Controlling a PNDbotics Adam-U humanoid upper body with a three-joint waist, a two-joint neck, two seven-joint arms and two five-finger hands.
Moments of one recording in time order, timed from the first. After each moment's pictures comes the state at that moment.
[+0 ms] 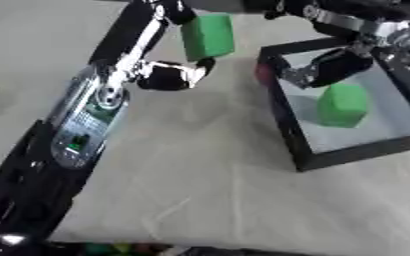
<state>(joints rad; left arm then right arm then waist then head) -0.77 0.22 -0.40 -1.63 -0.65 0.19 -0.04 -0.82 -0.68 0.45 -1.68 0.14 -0.23 0.40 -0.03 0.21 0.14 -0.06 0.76</state>
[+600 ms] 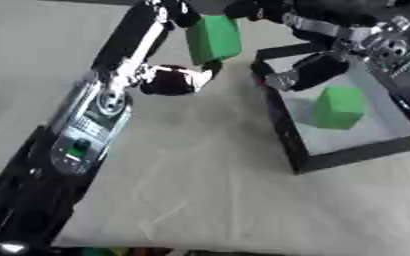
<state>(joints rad) -0.78 0.20 -0.42 -1.65 -0.61 0.19 -0.04 -0.83 -0.66 0.45 -1.65 0.20 -0.26 0.41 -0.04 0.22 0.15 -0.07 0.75</state>
